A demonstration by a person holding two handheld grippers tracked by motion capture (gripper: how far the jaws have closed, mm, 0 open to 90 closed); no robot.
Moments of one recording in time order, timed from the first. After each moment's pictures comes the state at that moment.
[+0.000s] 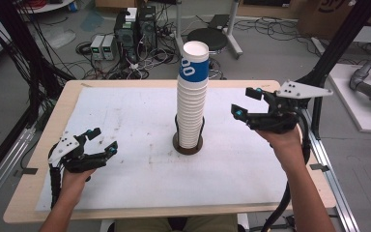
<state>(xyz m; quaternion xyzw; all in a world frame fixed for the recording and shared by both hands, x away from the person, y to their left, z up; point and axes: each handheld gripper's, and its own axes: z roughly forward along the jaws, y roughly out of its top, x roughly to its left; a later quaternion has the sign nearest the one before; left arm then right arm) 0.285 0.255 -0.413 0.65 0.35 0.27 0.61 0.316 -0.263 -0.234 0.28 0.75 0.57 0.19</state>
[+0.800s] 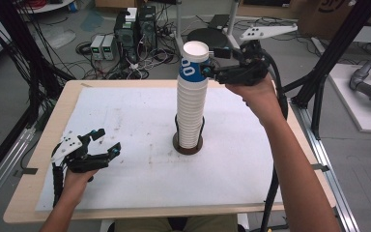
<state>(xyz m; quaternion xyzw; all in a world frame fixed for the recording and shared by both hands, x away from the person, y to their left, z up) 0.287 0.249 -0.414 0.66 0.34 0.25 0.62 0.376 -0.189 -0.157 0.24 0.78 0.55 0.15</state>
